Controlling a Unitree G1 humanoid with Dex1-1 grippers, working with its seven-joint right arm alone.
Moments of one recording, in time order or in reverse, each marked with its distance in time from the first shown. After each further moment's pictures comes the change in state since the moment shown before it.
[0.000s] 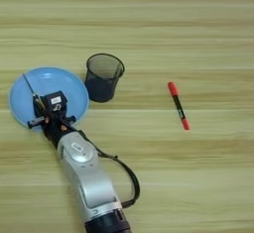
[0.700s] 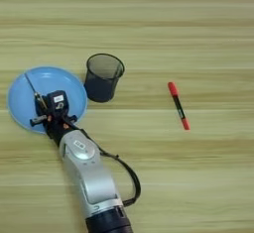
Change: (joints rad) arm -0.016 0.004 -0.031 0.031 0.013 0.002 0.013
